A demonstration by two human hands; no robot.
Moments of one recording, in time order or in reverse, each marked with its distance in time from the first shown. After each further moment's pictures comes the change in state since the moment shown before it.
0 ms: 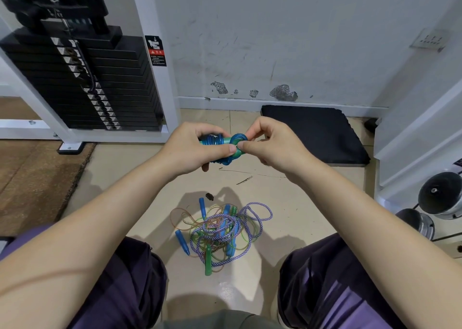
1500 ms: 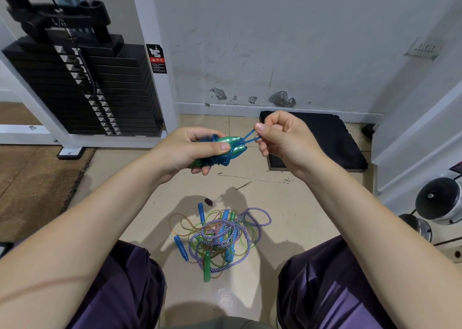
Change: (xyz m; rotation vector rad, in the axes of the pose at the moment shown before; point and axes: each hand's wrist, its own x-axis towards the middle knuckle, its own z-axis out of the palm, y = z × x) left_hand 0.005 0.000 -0.011 -0.309 -0.194 -0.105; right_hand 0.014 0.006 -0.023 0.452 0.032 -0.021
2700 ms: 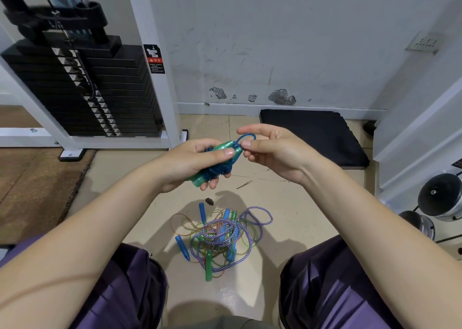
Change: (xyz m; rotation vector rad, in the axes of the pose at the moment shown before) left_hand -0.008 -0.003 0.012 -0.009 -0.170 -0.084; right_hand -0.006 0.002 0.006 0.164 -0.221 0.245
